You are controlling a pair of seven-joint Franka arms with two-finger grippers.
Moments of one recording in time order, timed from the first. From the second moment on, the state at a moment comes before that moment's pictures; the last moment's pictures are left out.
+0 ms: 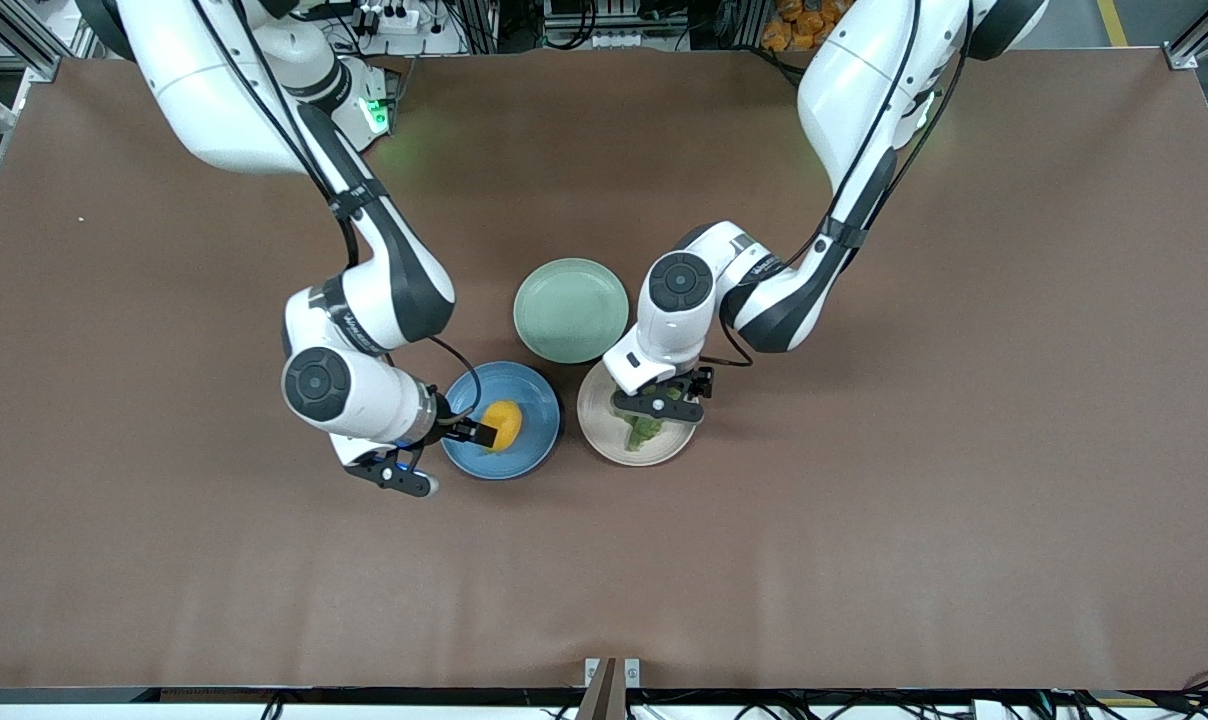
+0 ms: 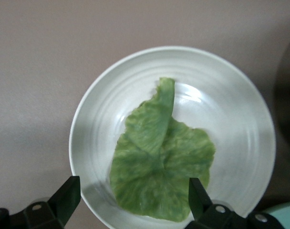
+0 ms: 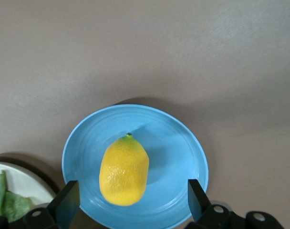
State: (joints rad) left arm -0.54 0.74 -0.18 -1.55 0.21 2.33 -0.61; right arm 0.31 0.71 0.11 -1.43 0.13 2.10 0.65
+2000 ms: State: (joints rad) left arm -0.42 0.49 -0.15 -1.50 0.21 2.00 -0.59; right arm 0.26 0.74 0.10 -1.35 0.12 2.01 0.56
